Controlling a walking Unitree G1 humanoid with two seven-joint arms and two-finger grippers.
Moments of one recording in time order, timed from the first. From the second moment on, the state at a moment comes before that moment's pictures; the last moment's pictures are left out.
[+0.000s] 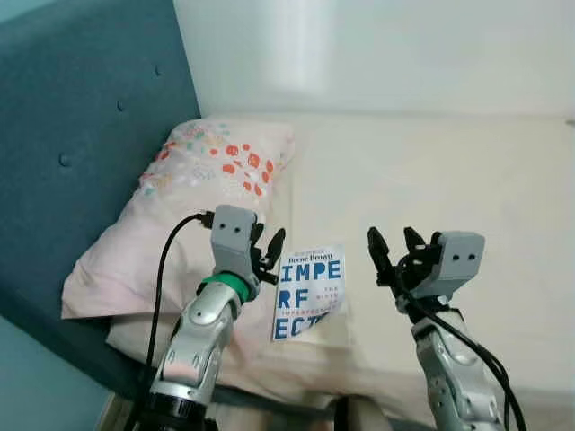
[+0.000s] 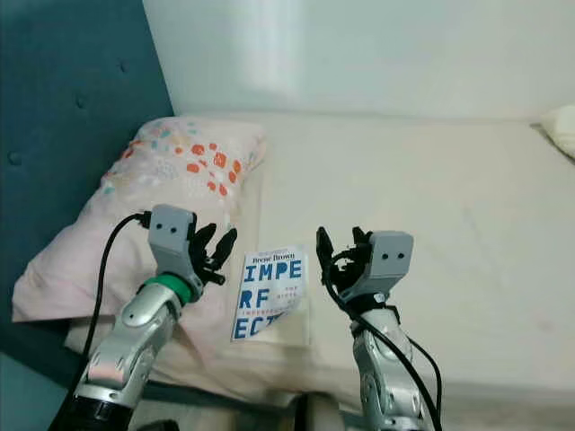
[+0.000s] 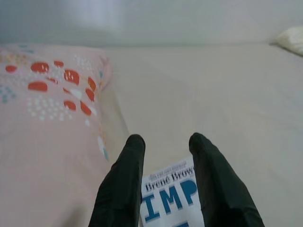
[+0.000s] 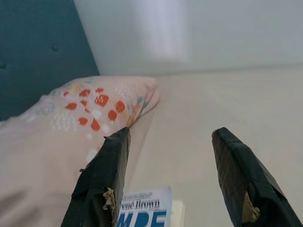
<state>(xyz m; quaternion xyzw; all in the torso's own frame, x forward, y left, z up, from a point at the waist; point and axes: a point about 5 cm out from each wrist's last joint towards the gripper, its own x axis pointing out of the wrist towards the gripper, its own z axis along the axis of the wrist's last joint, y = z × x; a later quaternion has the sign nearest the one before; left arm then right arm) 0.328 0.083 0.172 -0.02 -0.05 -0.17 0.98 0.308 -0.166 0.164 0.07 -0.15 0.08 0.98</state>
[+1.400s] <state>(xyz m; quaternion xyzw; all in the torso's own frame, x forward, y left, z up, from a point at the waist) 0.332 0.071 0.173 -0.02 -0.05 -0.21 0.98 0.312 -0.172 0.165 0.06 -0.15 0.07 0.98</state>
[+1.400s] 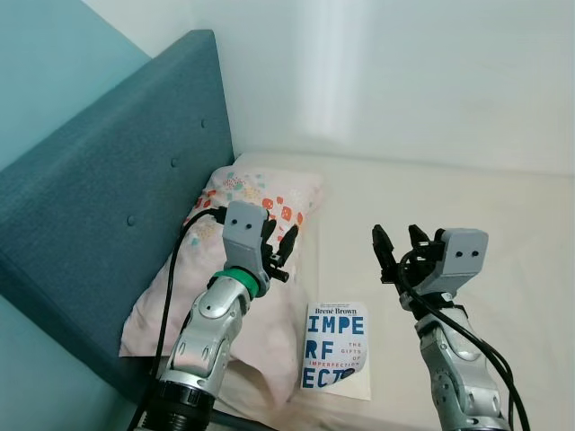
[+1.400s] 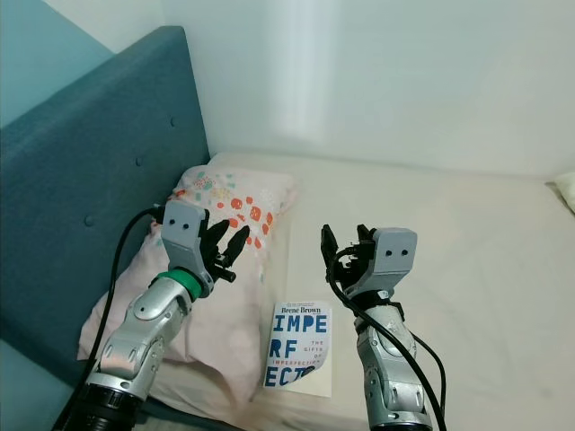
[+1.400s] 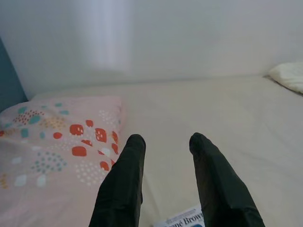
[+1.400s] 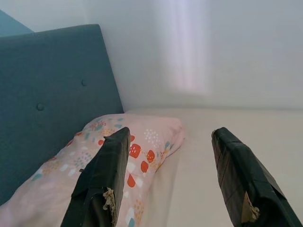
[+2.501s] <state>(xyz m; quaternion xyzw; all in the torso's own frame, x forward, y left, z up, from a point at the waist) 0.330 0.064 0.174 -0.02 -0.06 -0.23 0.97 0.312 -0.175 0.160 0.08 -0.14 0.06 0.98</state>
